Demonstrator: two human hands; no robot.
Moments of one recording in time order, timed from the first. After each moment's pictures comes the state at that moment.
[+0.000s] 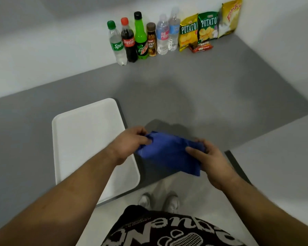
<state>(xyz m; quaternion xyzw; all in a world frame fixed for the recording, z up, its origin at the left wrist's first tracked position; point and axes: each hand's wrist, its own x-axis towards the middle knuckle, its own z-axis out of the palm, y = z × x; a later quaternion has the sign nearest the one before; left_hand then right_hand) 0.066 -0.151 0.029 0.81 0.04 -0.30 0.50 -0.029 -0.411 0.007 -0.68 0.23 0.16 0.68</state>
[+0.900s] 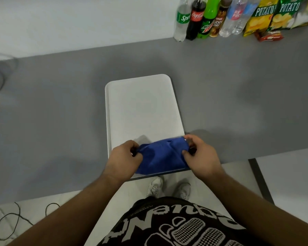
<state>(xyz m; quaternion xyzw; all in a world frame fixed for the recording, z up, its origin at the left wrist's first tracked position) -0.054 0.025 -0.015 0.89 0.17 -0.19 0.38 -0.027 -0.231 -0.022 -0.91 0.04 0.19 0.37</state>
